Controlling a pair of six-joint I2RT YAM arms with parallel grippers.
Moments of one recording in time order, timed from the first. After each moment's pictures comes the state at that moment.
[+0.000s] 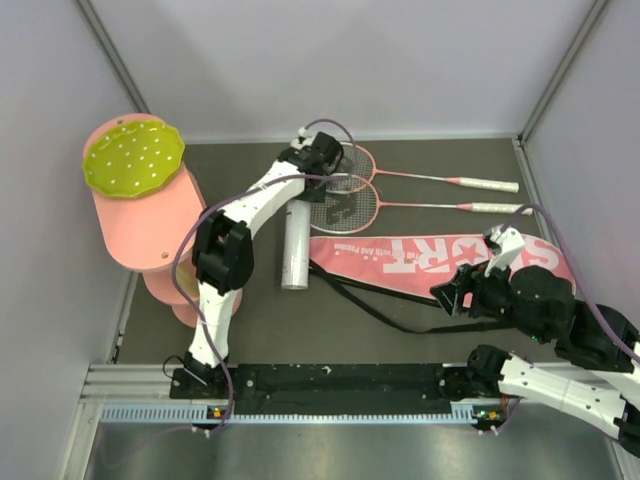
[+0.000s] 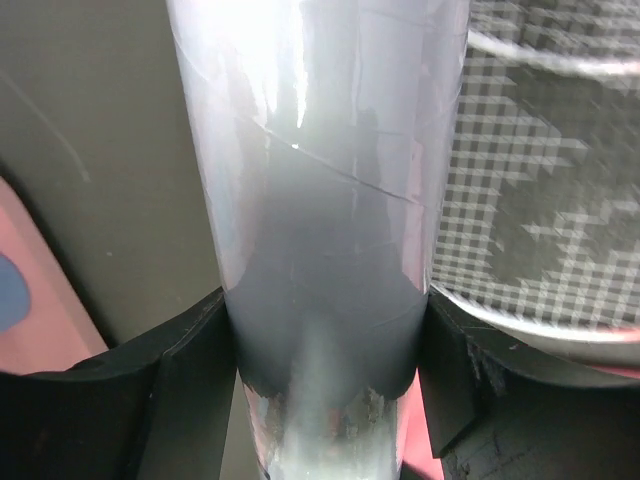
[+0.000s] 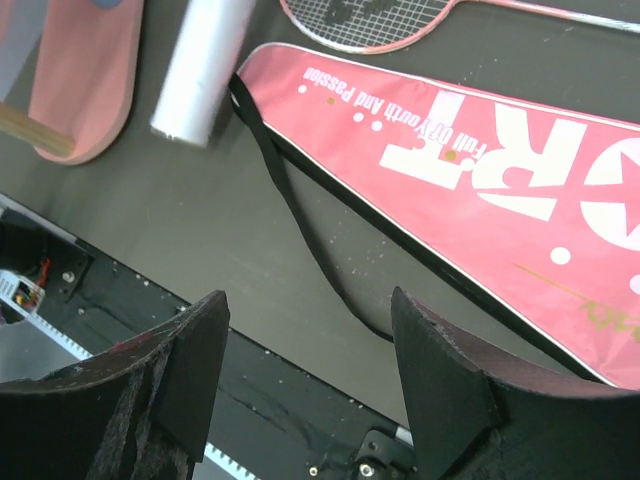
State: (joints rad) left arm -0.58 2.15 1.96 -0.91 -0.50 -0.38; right arm 1.00 0.46 1.02 -1.01 0.36 0.51
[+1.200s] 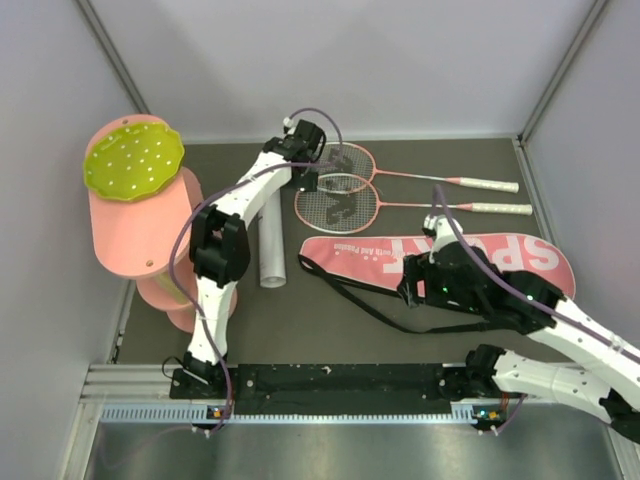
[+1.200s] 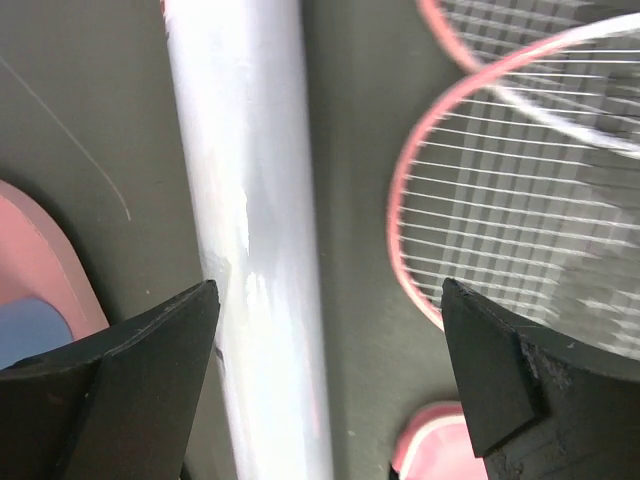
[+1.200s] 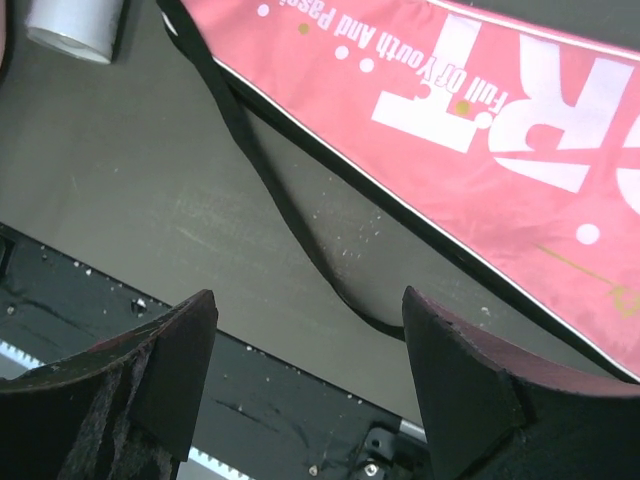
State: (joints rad) left arm -0.44 2.25 2.09 -0.94 -0.48 -0.34; right arm 0.98 0.77 1.00 -0.96 0.34 0.52
